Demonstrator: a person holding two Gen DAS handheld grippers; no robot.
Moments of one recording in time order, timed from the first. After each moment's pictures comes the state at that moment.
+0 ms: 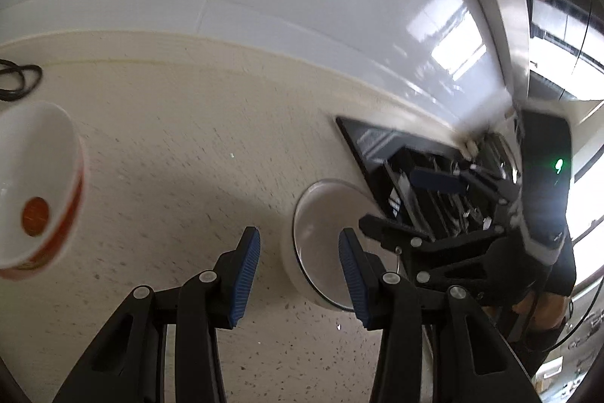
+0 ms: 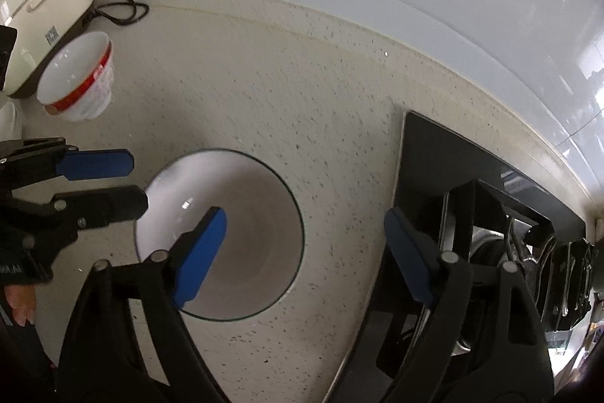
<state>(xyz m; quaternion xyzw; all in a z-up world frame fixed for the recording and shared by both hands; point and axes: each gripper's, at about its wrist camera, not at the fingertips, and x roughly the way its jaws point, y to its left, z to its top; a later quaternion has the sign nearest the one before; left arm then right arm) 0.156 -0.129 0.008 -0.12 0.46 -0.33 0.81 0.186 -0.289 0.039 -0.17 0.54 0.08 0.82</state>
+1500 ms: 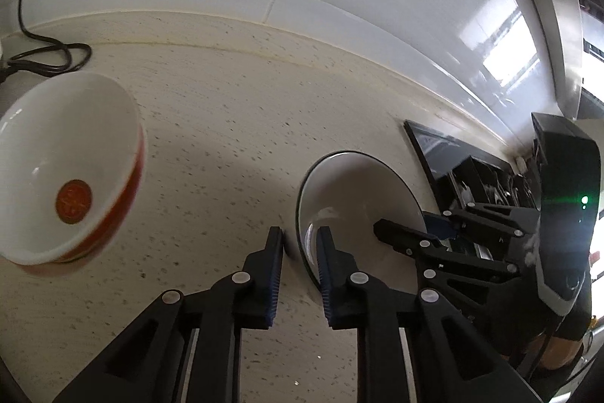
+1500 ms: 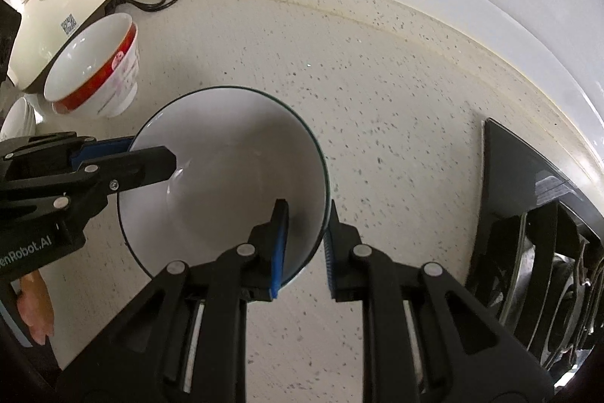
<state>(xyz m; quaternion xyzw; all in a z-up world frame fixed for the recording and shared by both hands) 0.172 -0.116 -0.015 -0.11 0.47 -0.23 0.84 0.197 -0.244 0.009 -0.14 0.54 0.14 0.82</state>
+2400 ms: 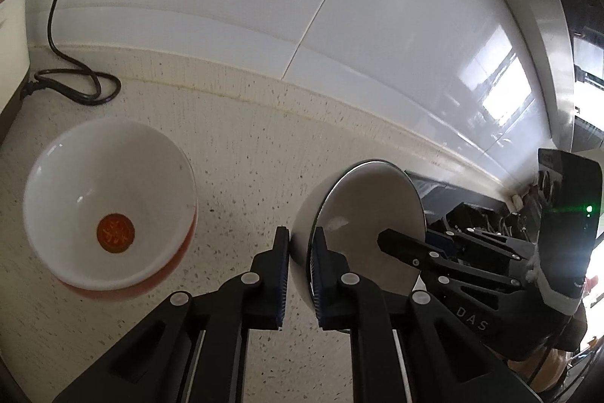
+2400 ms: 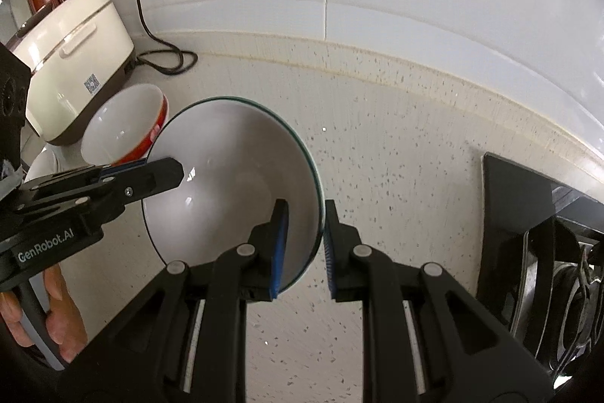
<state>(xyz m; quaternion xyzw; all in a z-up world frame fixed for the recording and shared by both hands) 0.168 -0.093 0.007 -0.15 0.41 -0.21 0.88 0.193 -0.238 0.046 -0.08 0.47 0.16 0.87</state>
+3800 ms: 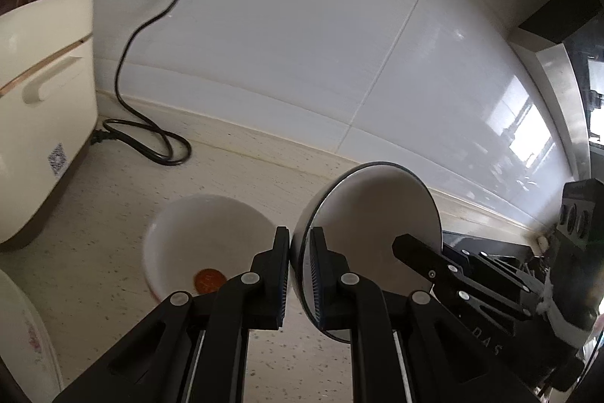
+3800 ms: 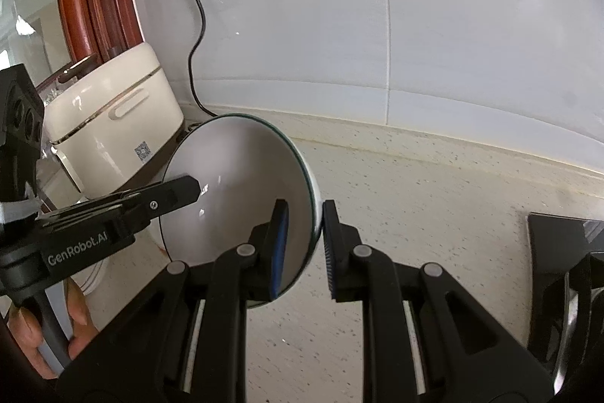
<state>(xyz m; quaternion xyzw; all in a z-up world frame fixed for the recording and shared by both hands) 0.157 -0.043 0.046 -0.15 0.33 -0.12 0.93 0.188 -0.181 0.068 -0.02 0.34 0.21 0.91</state>
